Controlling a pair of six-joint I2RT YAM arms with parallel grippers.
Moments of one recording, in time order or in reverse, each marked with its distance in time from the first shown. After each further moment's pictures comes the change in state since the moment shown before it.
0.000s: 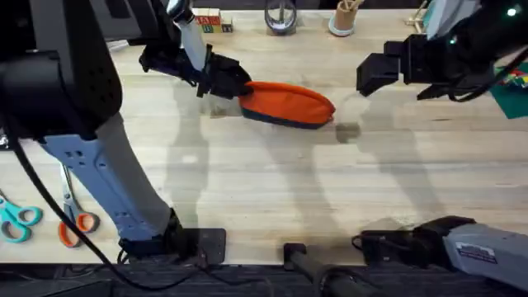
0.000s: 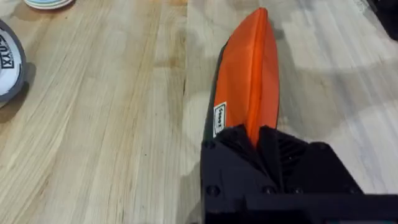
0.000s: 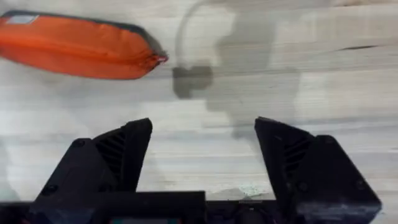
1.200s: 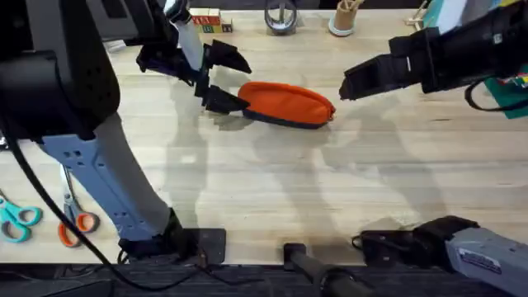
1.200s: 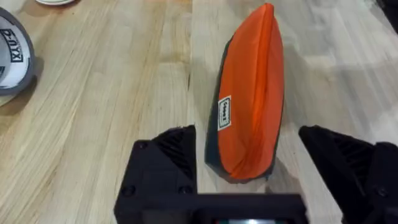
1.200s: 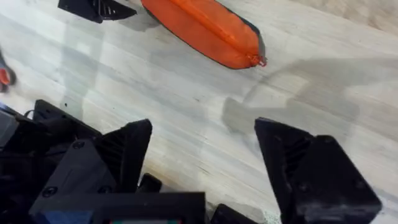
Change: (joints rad) left arm 0.015 0.000 0.000 0.008 -0.008 0.001; right arm 0.013 -0.129 0.000 0.045 -0.392 -0.277
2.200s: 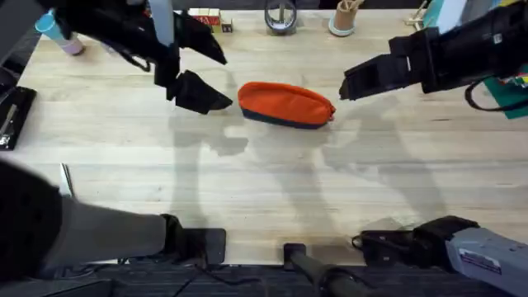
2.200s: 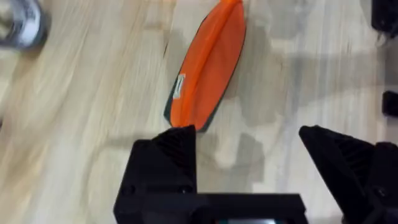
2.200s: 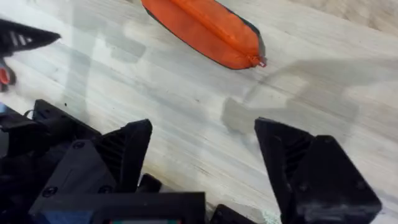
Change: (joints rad) left arm 0.000 -0.498 0.000 -0.222 -0.331 -0.343; right arm 0.000 0.000 0.000 0.001 0.000 -0.003
